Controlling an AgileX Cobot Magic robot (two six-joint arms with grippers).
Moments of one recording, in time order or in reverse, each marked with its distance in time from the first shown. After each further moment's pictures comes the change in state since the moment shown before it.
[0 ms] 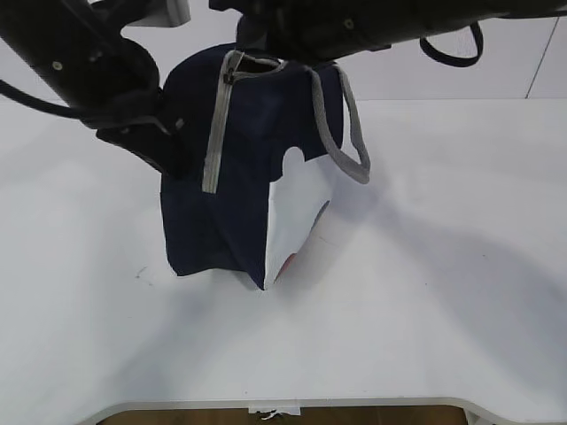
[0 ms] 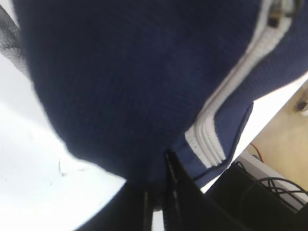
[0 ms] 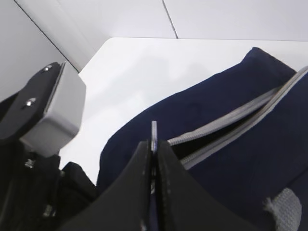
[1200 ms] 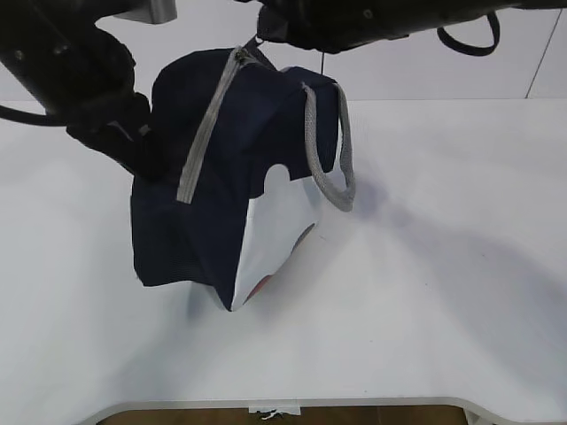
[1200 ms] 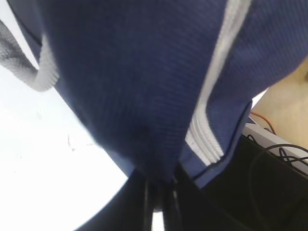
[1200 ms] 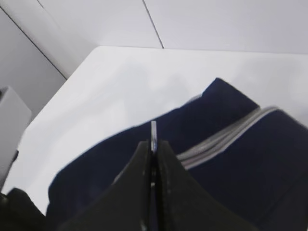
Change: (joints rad) left arm 0.000 -0.048 0.000 0.052 0.093 0.059; right arm -0.045 0.000 -0.019 -0.031 0.002 0.000
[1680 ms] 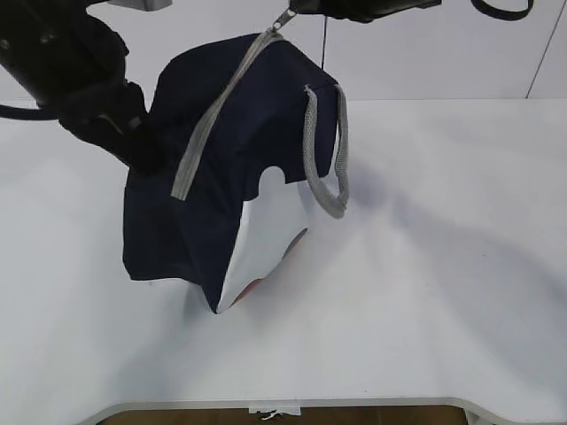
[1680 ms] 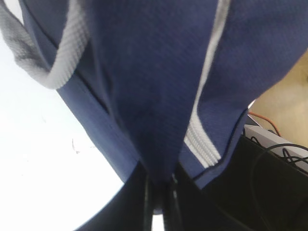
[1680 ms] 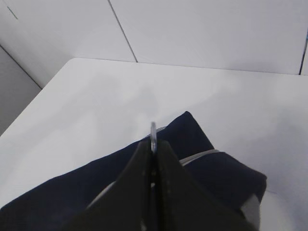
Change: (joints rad) left arm -0.001 -0.031 0.000 0.003 0.004 0.018; right arm -0.067 0.000 -0.055 -0.054 0.059 0.000
